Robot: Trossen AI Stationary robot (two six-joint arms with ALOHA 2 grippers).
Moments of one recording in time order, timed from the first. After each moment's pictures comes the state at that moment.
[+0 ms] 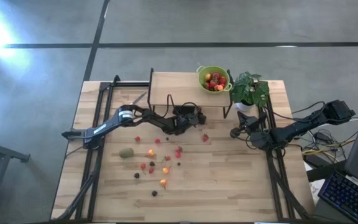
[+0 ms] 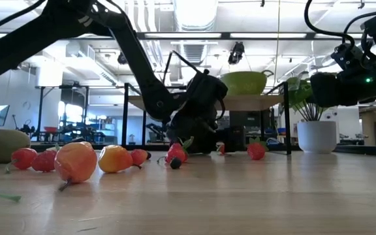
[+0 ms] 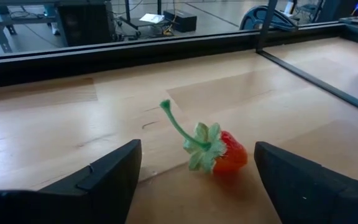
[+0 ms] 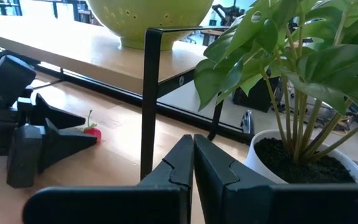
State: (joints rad) left arm 0.18 2.42 1.39 0.58 -0.85 -0.47; right arm 0.27 0.89 0.01 0.44 1.34 0.37
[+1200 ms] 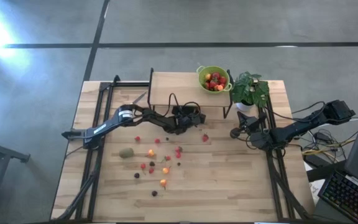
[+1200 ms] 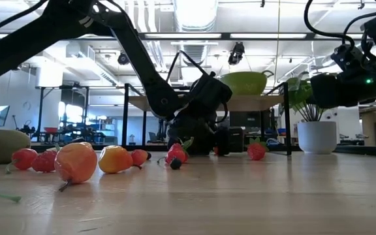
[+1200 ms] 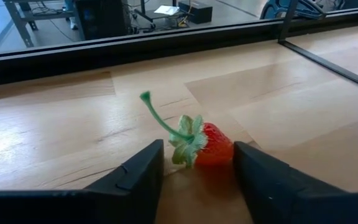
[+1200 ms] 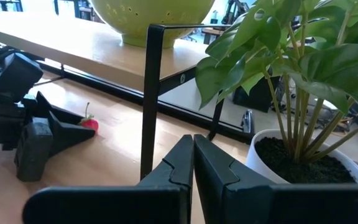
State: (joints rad) left arm 0.18 2.42 1.43 0.45 -0.89 -0.53; right arm 0.27 0.89 0.01 0.43 1.33 0.37
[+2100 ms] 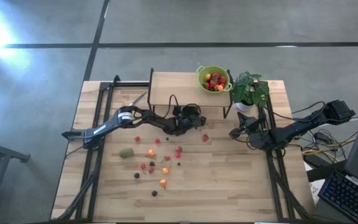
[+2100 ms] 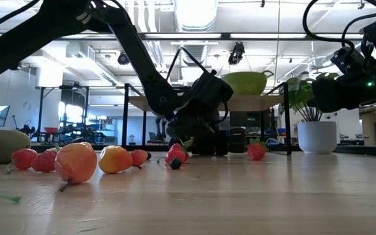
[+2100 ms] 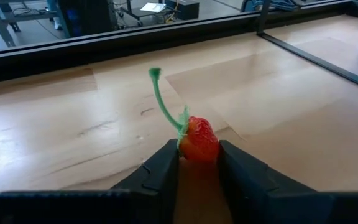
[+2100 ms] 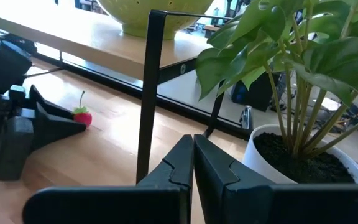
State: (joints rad) left arm 0.12 2.41 1.41 0.42 -0.83 -0.53; right arm 0.27 0.89 0.01 0.37 1.32 0.39
